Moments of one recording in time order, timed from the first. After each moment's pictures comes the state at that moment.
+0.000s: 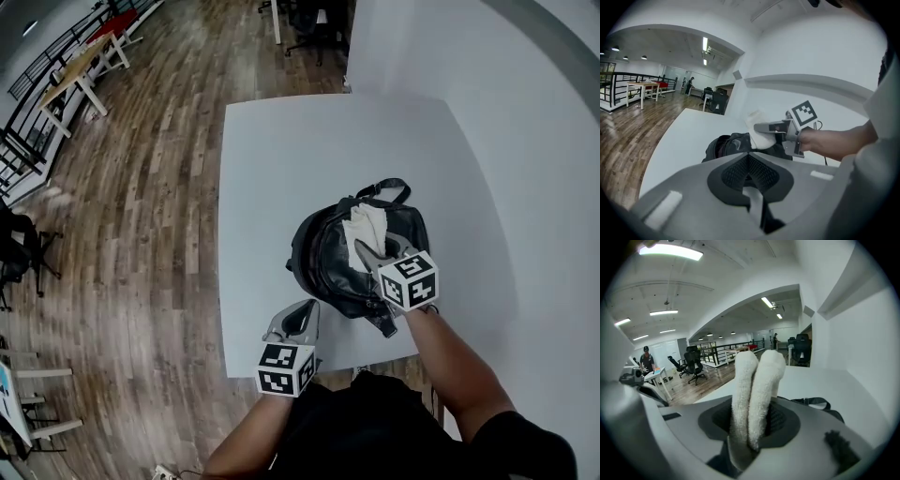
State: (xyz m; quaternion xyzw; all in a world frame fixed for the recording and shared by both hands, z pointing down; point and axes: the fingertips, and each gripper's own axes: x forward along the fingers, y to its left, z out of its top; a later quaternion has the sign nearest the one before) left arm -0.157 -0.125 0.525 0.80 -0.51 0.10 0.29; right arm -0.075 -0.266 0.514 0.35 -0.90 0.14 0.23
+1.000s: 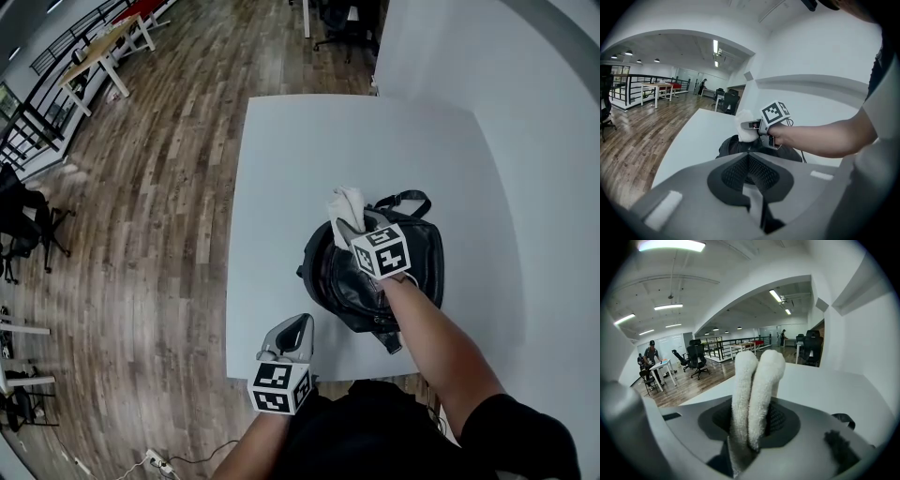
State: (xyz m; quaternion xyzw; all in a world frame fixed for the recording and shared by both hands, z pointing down) left arm -0.184 -0.120 0.533 0.76 -0.57 0.10 0.30; right arm -0.154 -0.349 0.566 0.31 -0.91 0.13 0.26
